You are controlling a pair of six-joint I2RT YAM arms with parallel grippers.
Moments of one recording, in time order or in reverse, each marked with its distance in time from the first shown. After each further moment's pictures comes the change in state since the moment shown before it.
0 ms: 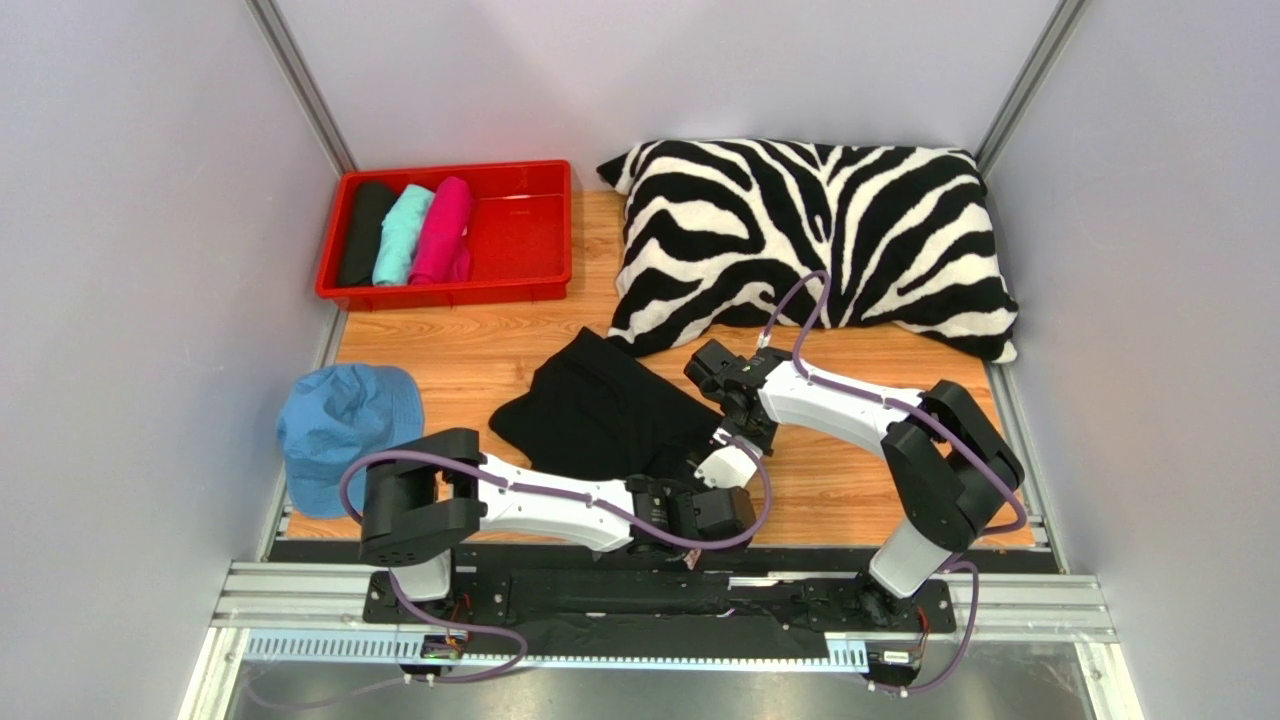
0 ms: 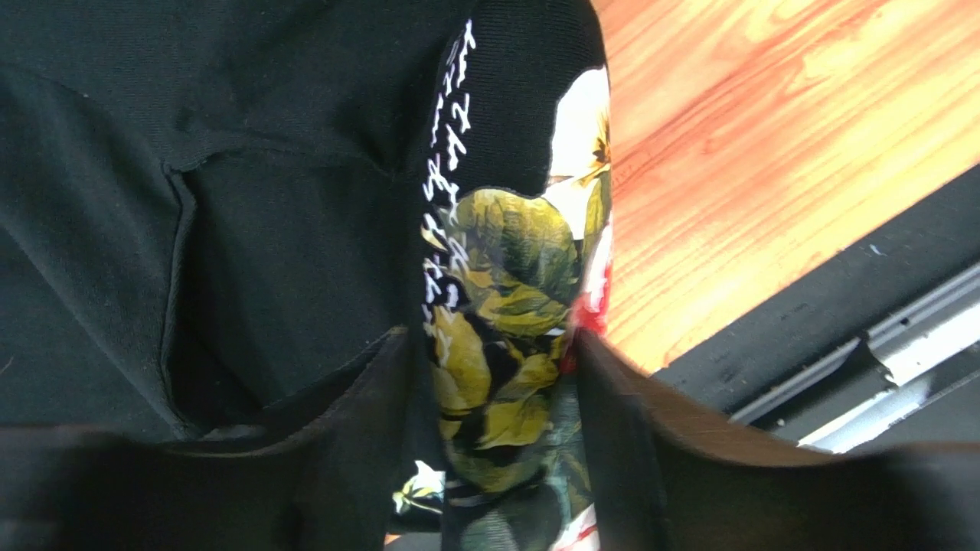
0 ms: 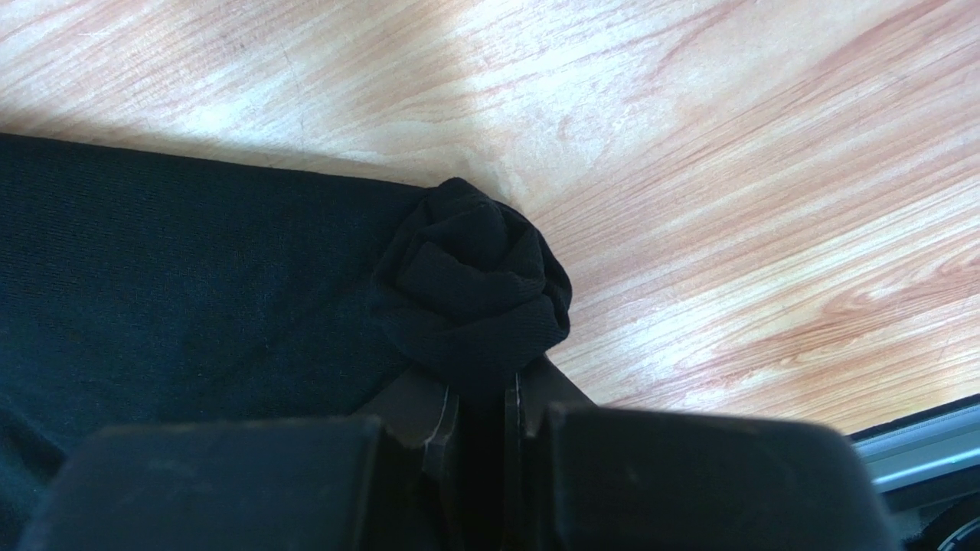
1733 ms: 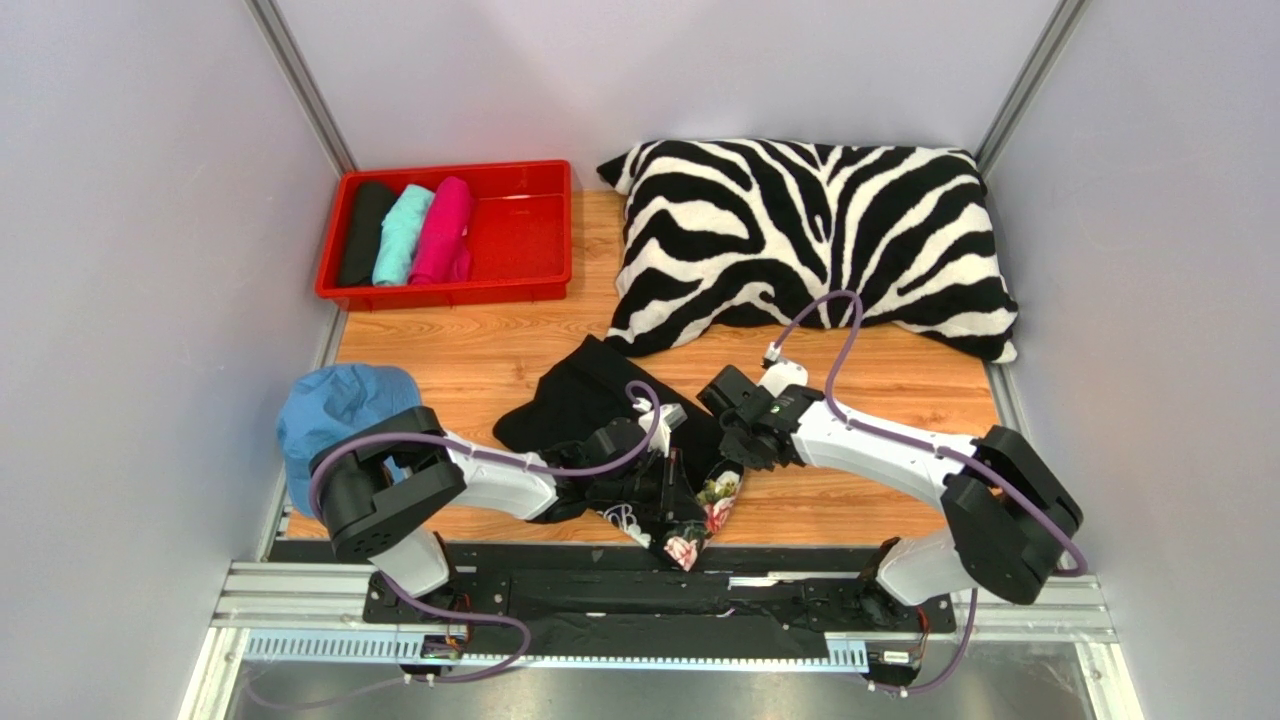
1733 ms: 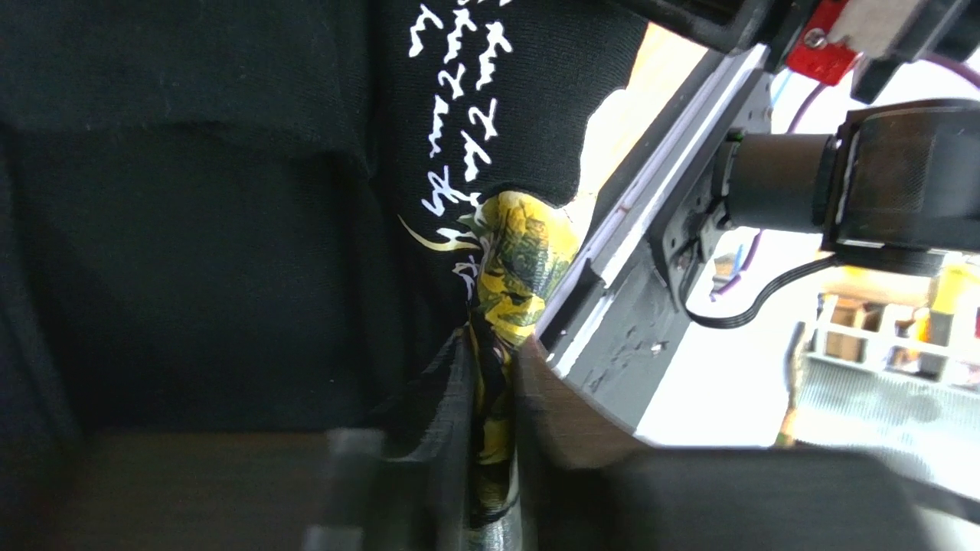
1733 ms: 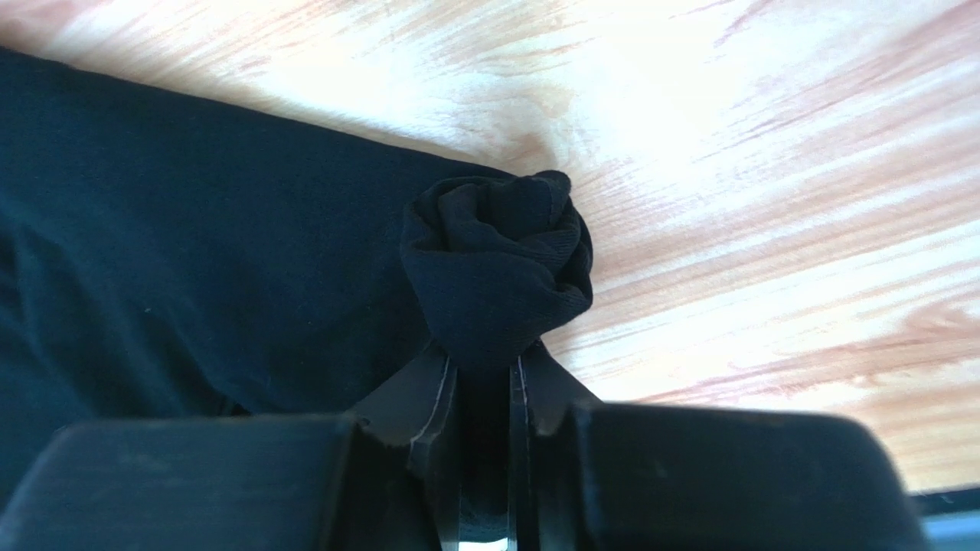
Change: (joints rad) left arm 0.373 -0.127 -0.490 0.786 0.856 -0.322; right arm 0.078 -0.232 -0.209 0.223 0.034 0.041
